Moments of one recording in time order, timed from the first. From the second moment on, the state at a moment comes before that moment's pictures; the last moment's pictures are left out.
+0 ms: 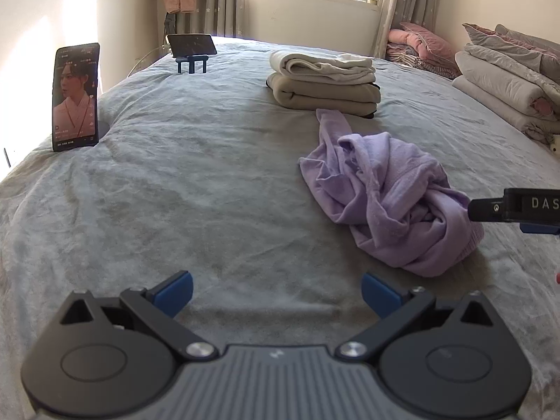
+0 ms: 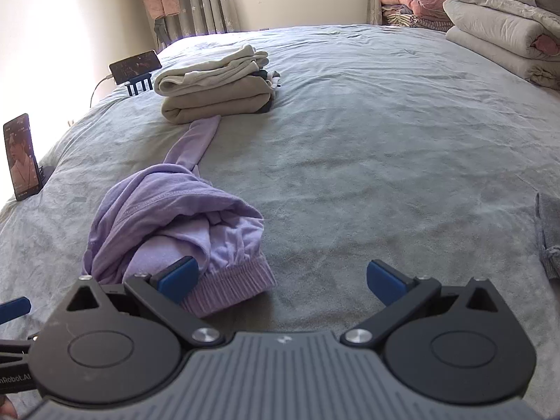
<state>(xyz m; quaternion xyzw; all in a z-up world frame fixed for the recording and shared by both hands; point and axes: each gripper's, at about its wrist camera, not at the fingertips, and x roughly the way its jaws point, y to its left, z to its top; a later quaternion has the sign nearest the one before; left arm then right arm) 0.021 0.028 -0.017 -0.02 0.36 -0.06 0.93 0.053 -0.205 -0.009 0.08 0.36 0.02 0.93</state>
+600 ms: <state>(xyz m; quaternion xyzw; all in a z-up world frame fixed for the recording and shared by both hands) 0.015 0.026 -0.009 -0.03 0.31 -0.11 0.94 0.052 -0.216 -0.015 0.16 0.36 0.13 0.91</state>
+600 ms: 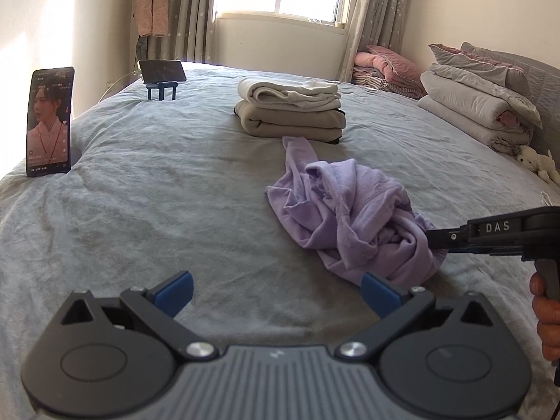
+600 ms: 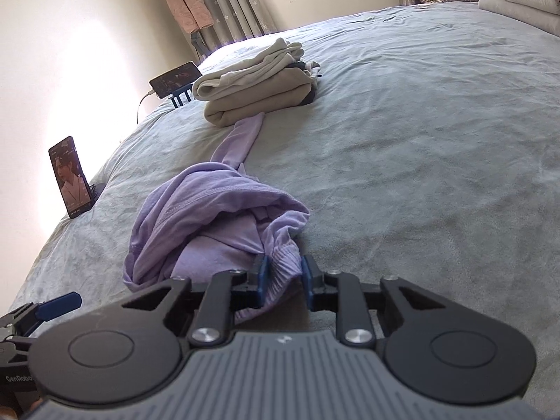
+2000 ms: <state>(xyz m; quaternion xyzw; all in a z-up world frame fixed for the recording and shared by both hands) -0.015 0.026 0.014 -0.07 0.28 -0.22 0.93 0.027 -0.218 0.015 0.29 0.33 0.27 0.86</state>
